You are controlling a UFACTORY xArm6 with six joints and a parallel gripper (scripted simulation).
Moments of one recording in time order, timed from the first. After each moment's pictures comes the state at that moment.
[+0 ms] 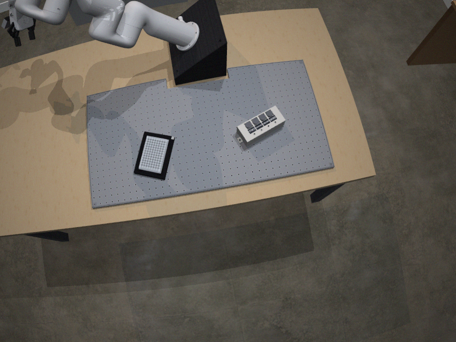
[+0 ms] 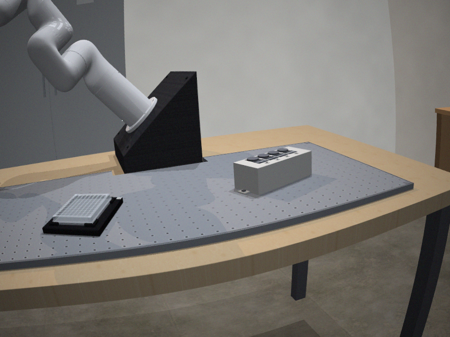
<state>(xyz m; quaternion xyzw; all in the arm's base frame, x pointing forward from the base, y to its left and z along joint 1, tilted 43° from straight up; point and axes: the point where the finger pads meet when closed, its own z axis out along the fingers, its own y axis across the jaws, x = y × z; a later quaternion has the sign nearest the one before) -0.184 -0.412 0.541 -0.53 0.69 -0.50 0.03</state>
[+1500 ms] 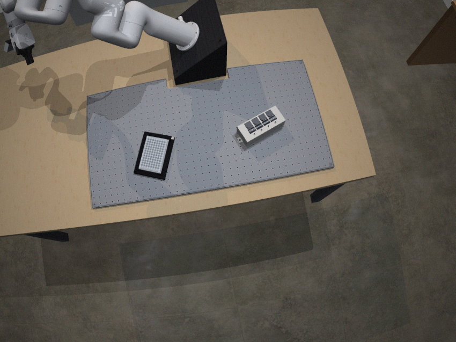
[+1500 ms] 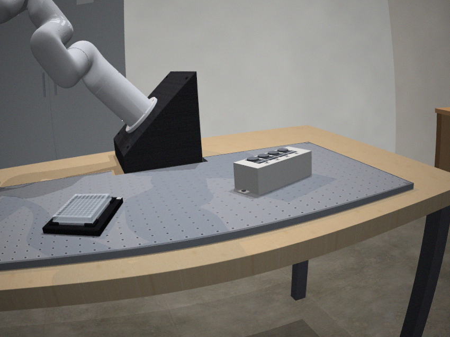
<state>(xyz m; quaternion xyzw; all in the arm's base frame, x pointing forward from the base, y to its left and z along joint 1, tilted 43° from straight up) -0.106 -0.439 0.508 -0.59 0.67 -0.45 0.09</state>
